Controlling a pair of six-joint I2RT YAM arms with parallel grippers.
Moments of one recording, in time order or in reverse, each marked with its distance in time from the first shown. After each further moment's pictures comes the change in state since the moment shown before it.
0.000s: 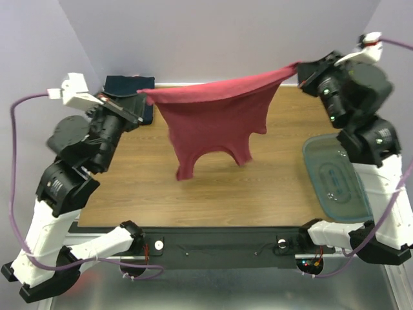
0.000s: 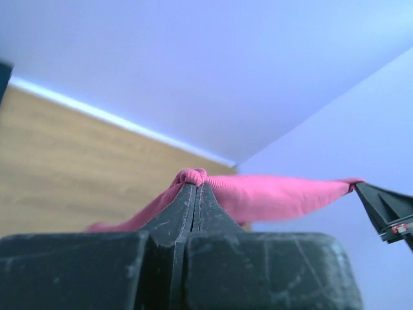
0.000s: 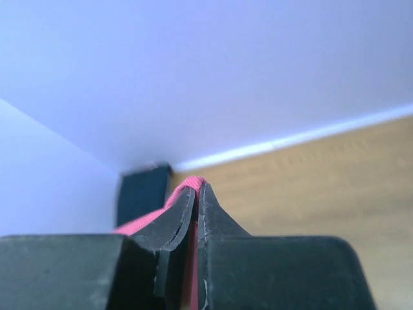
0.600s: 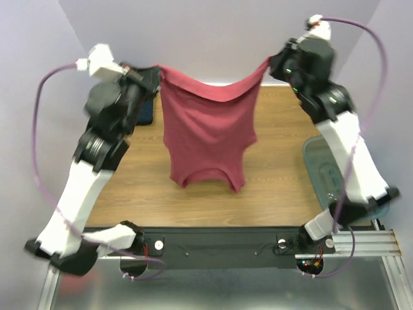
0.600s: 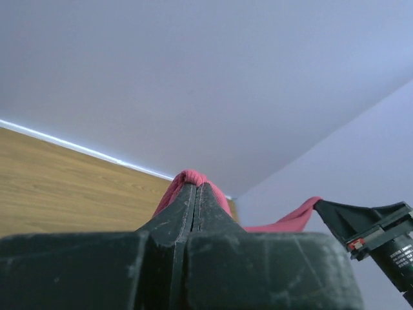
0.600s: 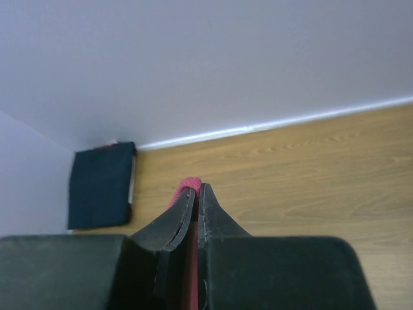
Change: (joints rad) left arm 0.123 0.164 -0.002 0.275 0.084 0.010; right arm -0.005 0.238 0.222 -0.033 -0.021 -0.066
